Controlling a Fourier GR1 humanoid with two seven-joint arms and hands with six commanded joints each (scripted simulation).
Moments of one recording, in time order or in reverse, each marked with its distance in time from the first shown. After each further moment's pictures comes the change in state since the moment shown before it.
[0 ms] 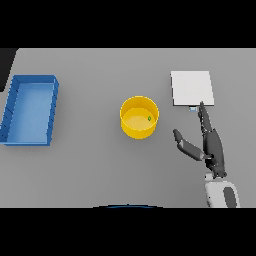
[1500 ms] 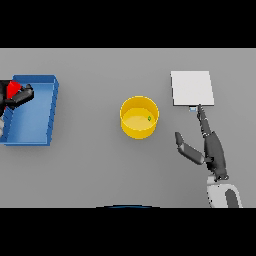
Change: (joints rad) left arm 0.868 0.355 -0.041 -0.881 0.611 0.401 0.518; right arm 0.026 -0.038 0.025 -0.020 0.034 0.021 -0.028
